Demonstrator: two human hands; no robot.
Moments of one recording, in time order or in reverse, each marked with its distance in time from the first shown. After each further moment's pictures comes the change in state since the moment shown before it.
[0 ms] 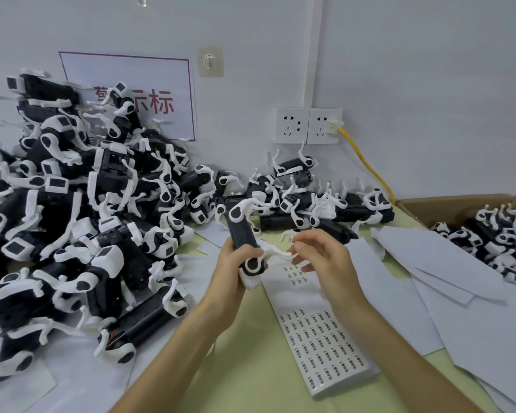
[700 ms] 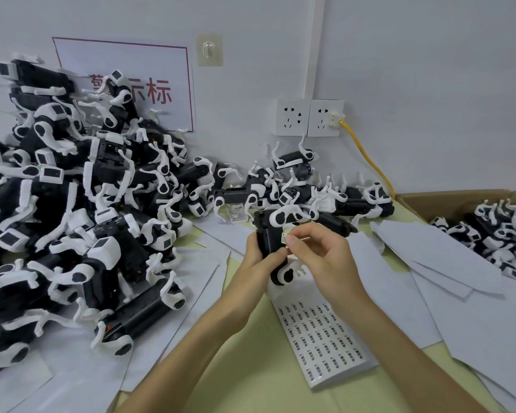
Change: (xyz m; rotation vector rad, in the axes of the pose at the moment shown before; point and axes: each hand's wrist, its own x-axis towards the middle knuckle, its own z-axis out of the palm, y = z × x) left_hand -0.008 -0.019 0.017 0.299 -0.134 0.088; right_hand -0.005 -0.007 0.003 0.000 -0.071 -0.137
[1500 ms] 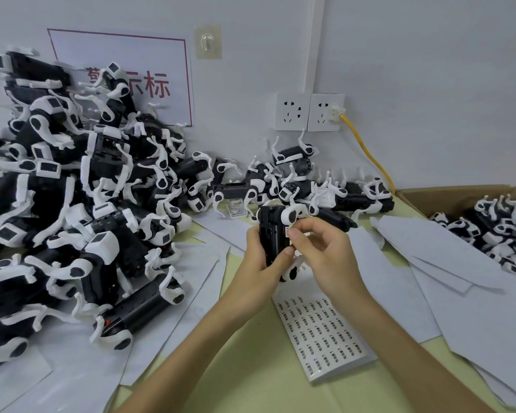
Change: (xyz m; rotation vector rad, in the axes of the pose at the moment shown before) left_hand -0.004 -0.005 0.003 0.221 0.010 0.158; right_hand -0.002 0.001 0.000 -0.038 0.033 0.030
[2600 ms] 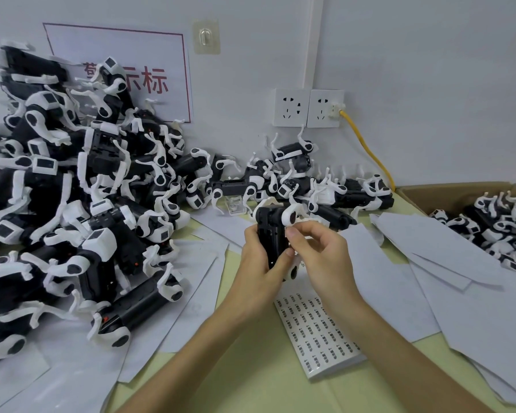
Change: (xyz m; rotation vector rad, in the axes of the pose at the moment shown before) left_hand -0.003 -0.002 0.006 0.119 0.033 0.048; right_hand -0.006 0.005 0.010 0.069 0.110 0.092
